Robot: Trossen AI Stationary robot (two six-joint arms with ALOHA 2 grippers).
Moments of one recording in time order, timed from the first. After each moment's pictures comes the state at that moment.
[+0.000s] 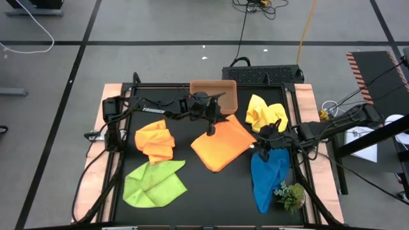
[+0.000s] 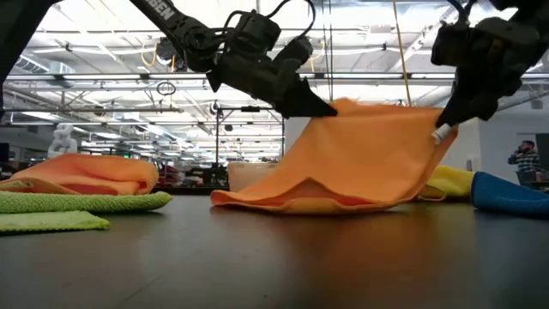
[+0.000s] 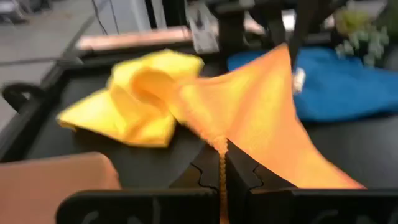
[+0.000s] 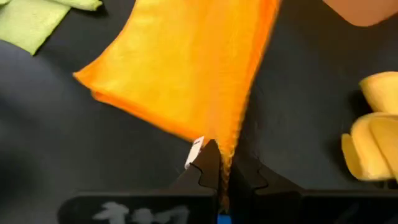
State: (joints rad) left arm 0.28 1.91 1.22 0.30 0.34 0.20; right arm 0.26 0.82 0.49 -0.54 0.29 0.70
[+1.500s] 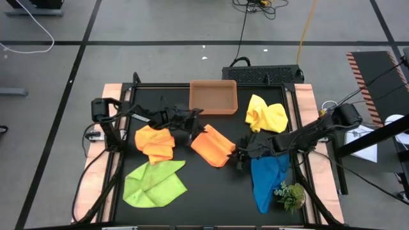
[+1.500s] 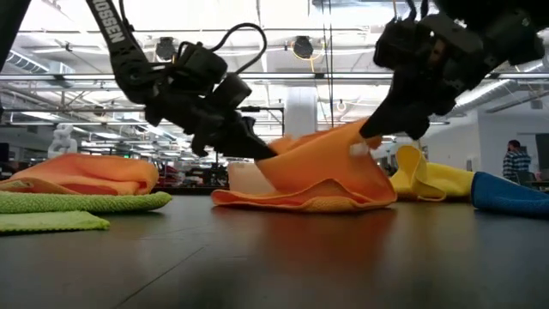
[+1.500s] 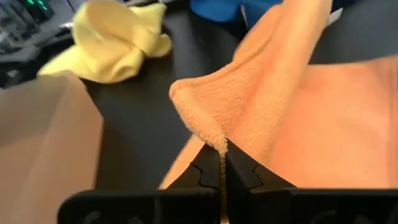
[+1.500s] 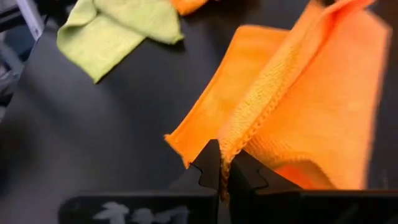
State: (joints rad) left arm 0.28 1.78 0.70 0.61 0.37 0.45; right arm 0.28 1.39 0.51 0.25 0.21 0.51
